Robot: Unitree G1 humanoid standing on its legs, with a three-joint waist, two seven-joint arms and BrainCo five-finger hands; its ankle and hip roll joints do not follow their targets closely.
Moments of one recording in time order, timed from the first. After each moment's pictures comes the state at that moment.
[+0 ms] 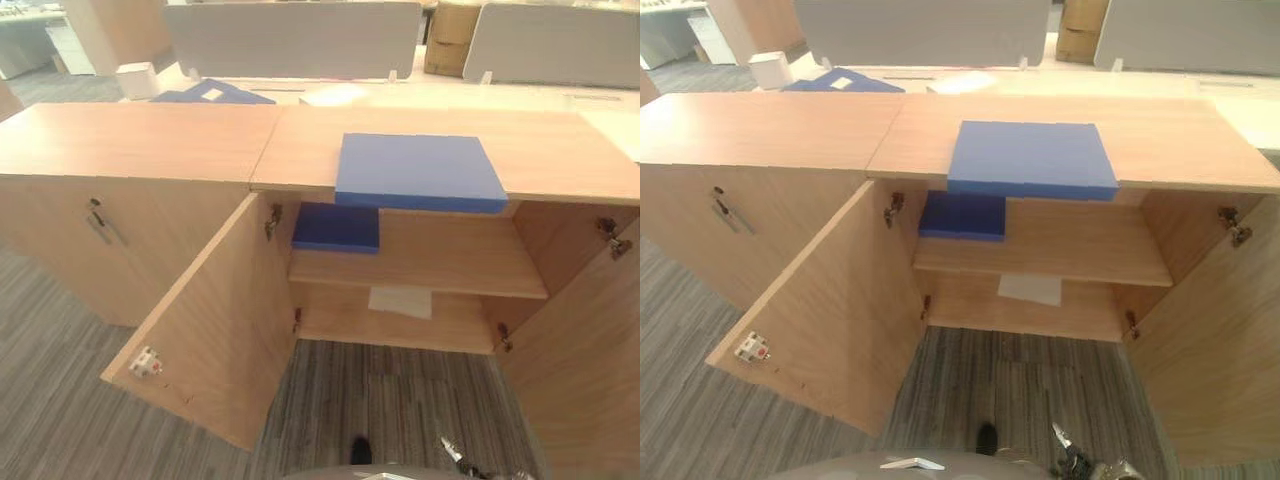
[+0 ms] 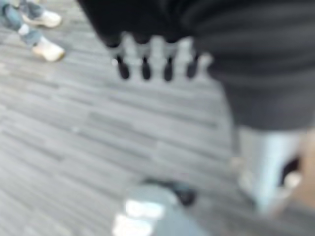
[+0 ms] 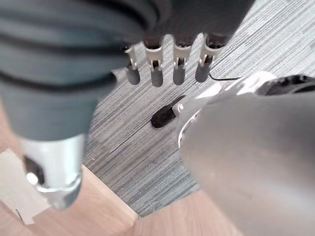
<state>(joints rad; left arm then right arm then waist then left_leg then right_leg) 0.07 0.20 -0.20 1.25 -0.50 0.32 0.10 -0.03 -0.25 0.09 1.26 0.92 0.44 0.25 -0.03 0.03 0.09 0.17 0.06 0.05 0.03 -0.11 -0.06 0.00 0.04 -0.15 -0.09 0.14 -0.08</state>
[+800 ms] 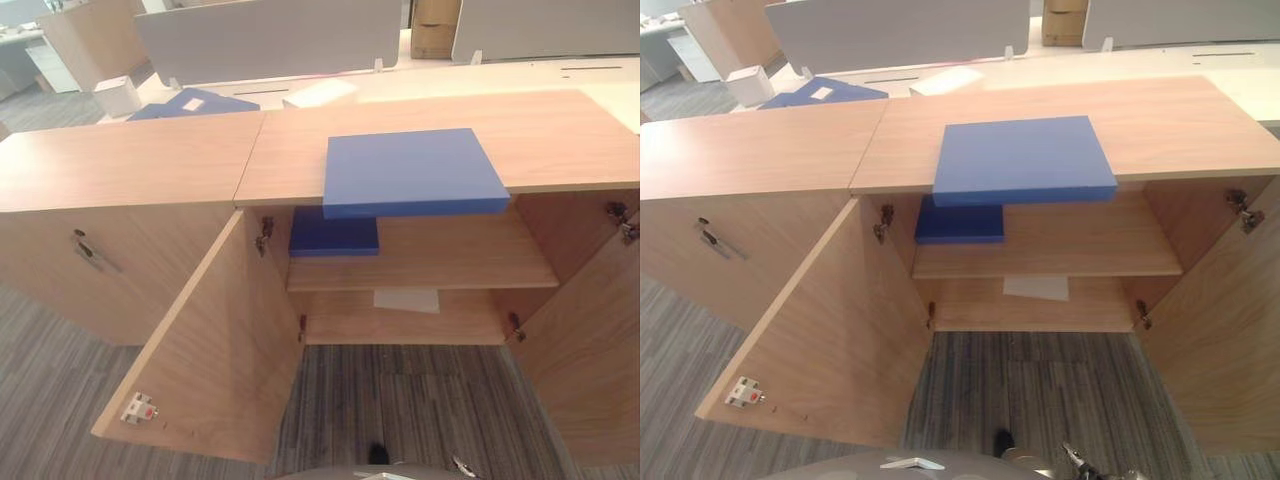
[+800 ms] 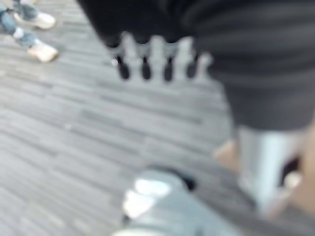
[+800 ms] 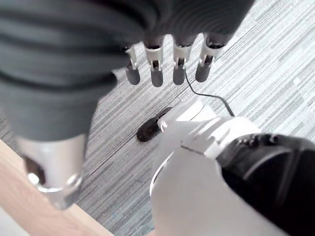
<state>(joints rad) 0.04 0.16 -0.20 1.26 -0.55 0.37 0.10 -0.01 -0.28 0.11 1.30 0.90 0.47 0.19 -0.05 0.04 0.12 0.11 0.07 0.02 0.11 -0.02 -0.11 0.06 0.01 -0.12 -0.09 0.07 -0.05</state>
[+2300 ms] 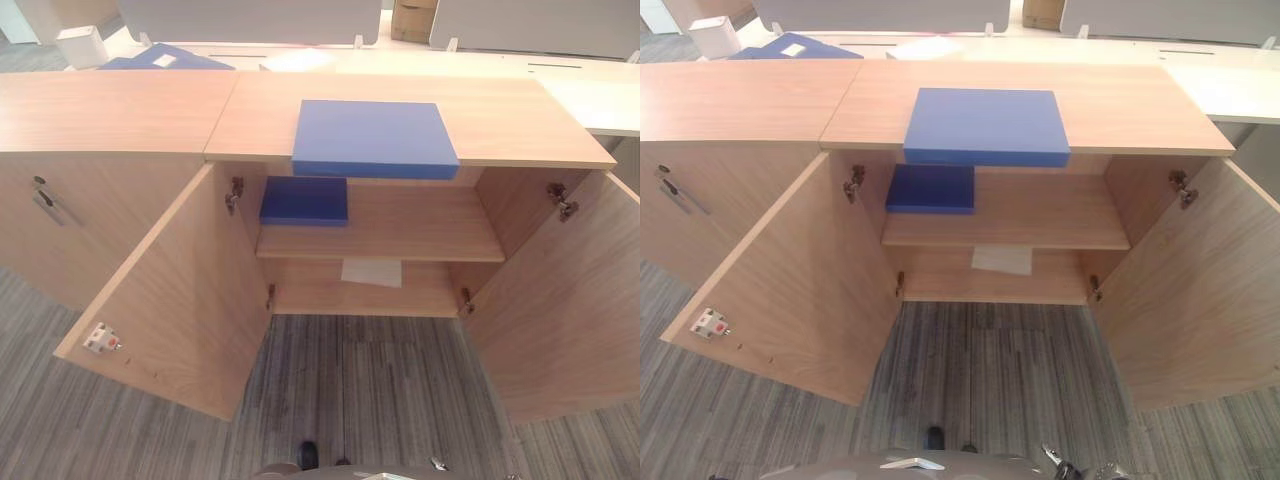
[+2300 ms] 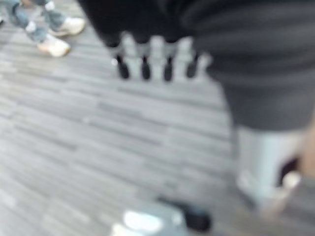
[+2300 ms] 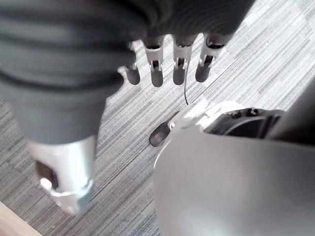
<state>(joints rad) 0.01 0.21 -0.21 1.25 -0.57 0.38 0.14 -0.04 -0.20 0.15 1.33 0.96 0.49 0.14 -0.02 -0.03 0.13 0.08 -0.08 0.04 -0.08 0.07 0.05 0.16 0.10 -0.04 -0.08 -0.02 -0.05</state>
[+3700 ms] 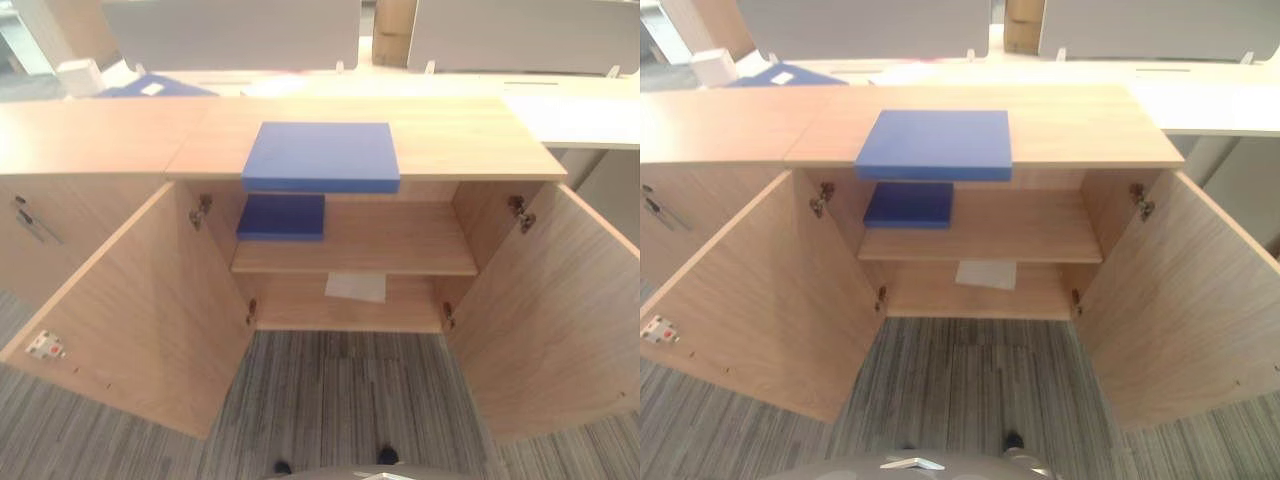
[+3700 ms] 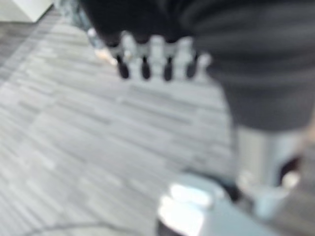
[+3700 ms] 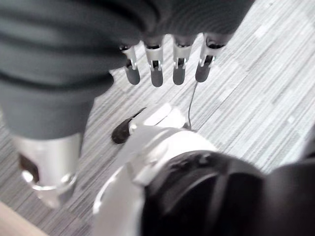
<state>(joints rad) 0.11 0.16 -0.16 1.28 -0.56 0.38 0.14 0.04 -0.24 0.08 1.30 0.91 0.48 0.18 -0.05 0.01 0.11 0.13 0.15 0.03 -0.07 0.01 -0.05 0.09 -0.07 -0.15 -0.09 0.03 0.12</state>
